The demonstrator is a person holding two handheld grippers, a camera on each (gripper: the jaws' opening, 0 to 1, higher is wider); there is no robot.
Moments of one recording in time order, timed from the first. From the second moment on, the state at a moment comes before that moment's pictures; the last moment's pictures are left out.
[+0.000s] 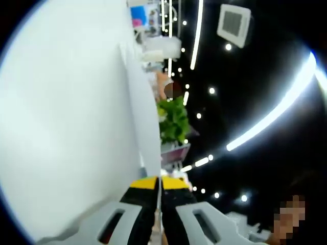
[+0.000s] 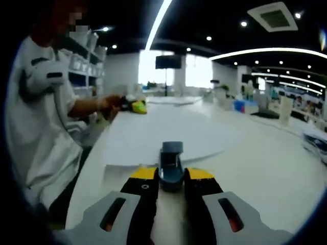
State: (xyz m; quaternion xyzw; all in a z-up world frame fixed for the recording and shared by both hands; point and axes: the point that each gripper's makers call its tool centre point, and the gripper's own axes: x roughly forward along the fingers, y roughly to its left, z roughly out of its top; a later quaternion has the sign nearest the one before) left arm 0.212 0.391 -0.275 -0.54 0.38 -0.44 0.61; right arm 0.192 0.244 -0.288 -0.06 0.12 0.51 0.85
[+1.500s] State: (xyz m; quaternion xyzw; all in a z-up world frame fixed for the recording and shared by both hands) left arm 0.227 0.444 -0.256 -0.45 0.26 -0.45 0.72; right arm 0.130 0.282 -0.293 0.47 0.34 0.35 0.74
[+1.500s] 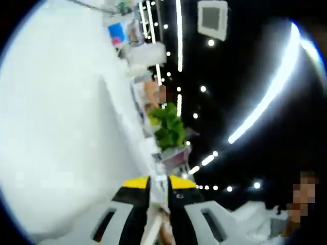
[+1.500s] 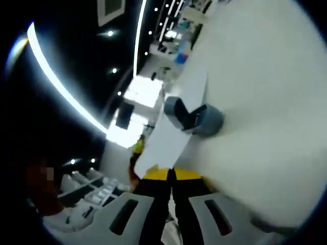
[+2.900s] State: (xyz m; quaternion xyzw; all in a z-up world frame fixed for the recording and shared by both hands) left arm 0.249 0.362 -0.302 0.09 0.14 -0.62 0.77; right arm 0.131 0.281 -0.300 0.42 0.33 0.32 0.78
